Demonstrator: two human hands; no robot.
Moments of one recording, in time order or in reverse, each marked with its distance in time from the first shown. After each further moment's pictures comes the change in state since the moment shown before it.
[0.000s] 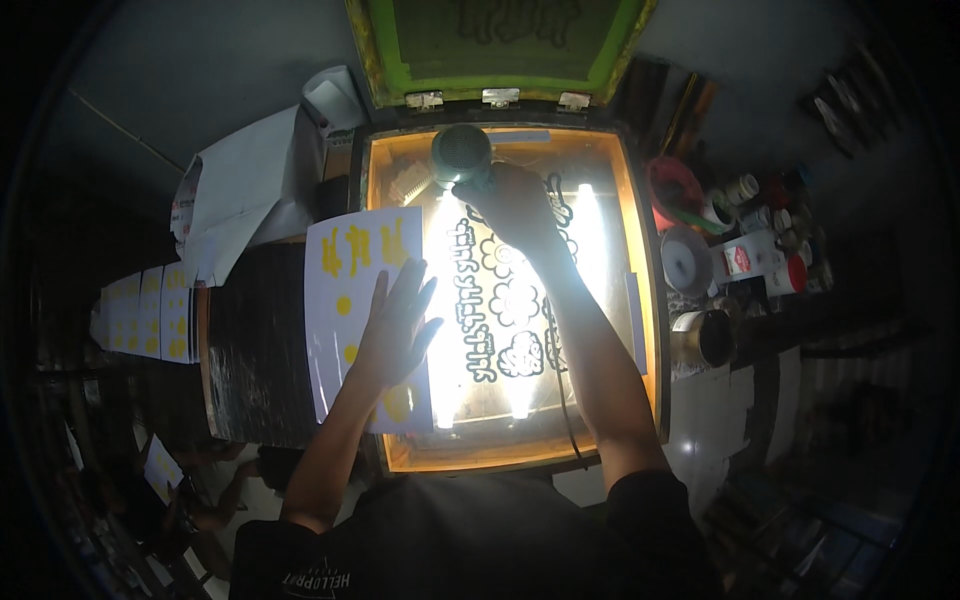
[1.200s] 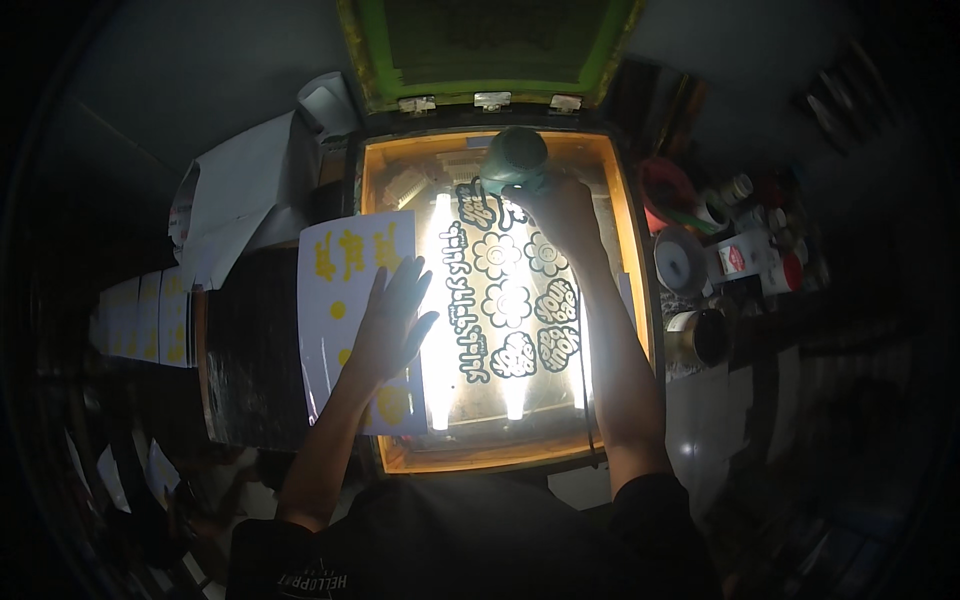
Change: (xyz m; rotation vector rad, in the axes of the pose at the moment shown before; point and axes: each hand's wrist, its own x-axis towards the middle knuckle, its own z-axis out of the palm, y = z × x) left_hand 0.011 -0.005 0.002 0.006 0.001 0.012; right_hand -0.006 0.053 -0.041 0.104 0.060 0.155
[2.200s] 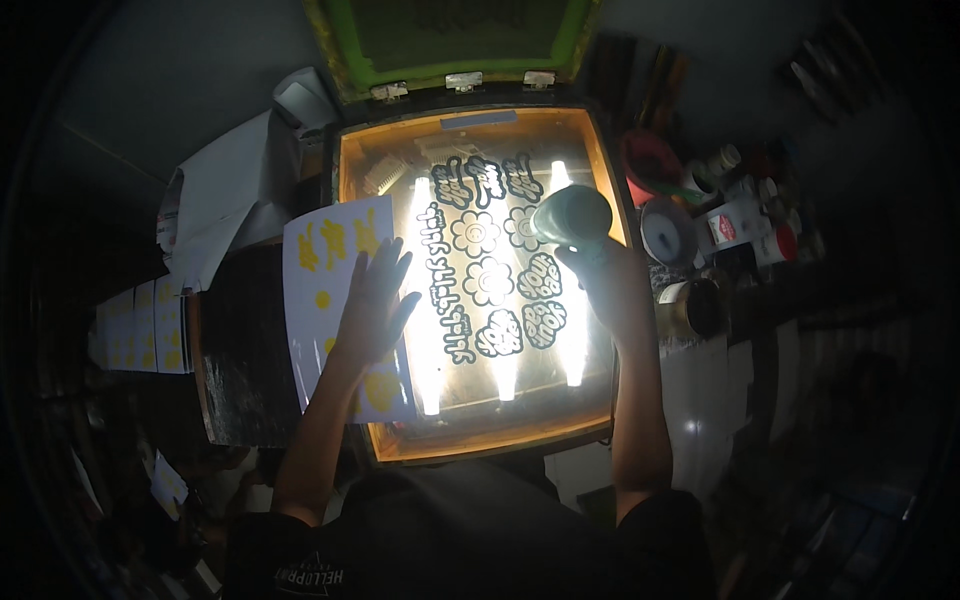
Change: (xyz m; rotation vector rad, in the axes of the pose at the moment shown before) left_hand 0.002 0.001 0.000 0.055 0.012 0.021; right_hand -0.142 0.003 -0.066 -0.021 0.120 0.227
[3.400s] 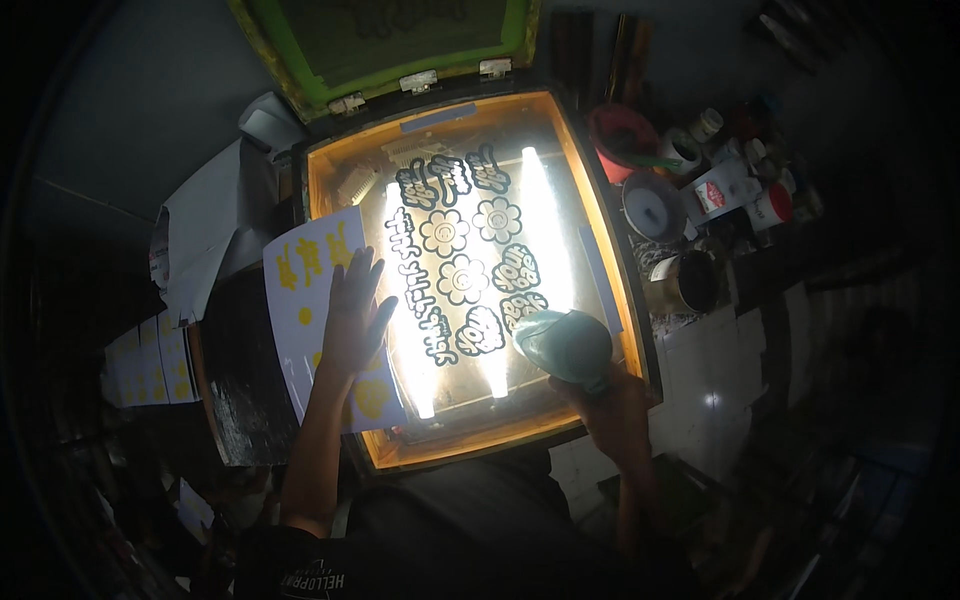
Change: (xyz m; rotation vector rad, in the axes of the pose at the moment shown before) left_hand 0.002 -0.001 0.006 -0.027 -0.013 -0.031; right_hand -0.157 0.003 -0.028 0.111 -0.094 0.335
